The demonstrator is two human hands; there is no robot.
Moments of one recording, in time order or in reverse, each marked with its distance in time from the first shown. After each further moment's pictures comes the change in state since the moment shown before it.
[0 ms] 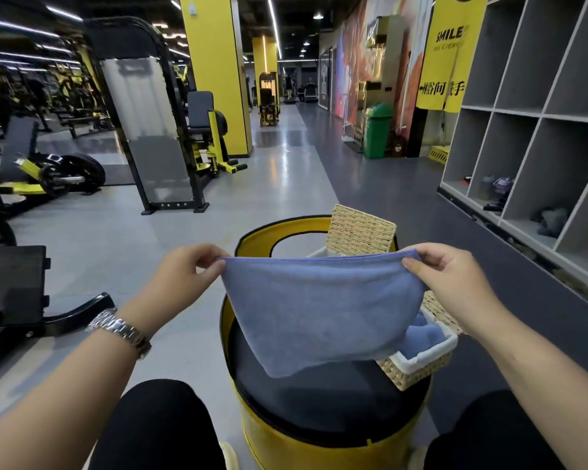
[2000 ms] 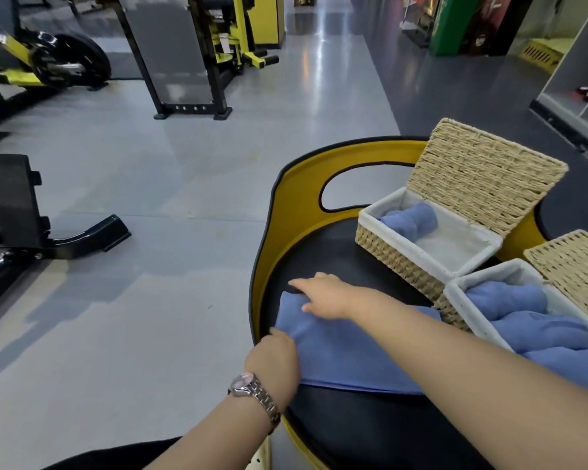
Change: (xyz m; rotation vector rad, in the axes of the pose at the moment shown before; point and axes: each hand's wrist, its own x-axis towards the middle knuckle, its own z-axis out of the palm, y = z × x) left_hand -0.004 -0.160 0.242 0.745 -0.661 -0.409; right_hand 0.128 0.216 0.351 -0.856 -1.143 0.060
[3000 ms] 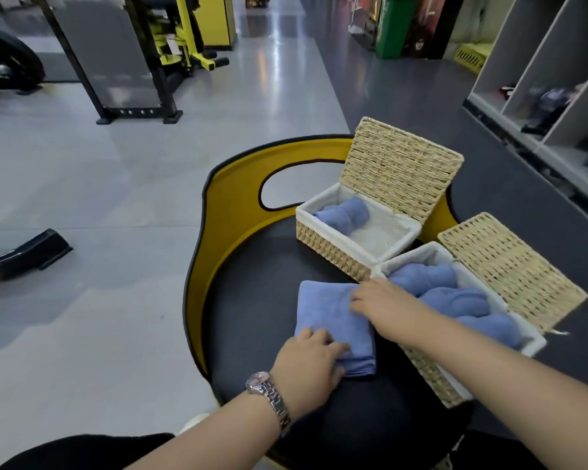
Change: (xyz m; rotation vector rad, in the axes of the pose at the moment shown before) left_hand -0.019 0.107 0.000 -0.245 0.279 0.720; right_hand -0.142 0.149 0.022 -0.594 0.312 -0.118
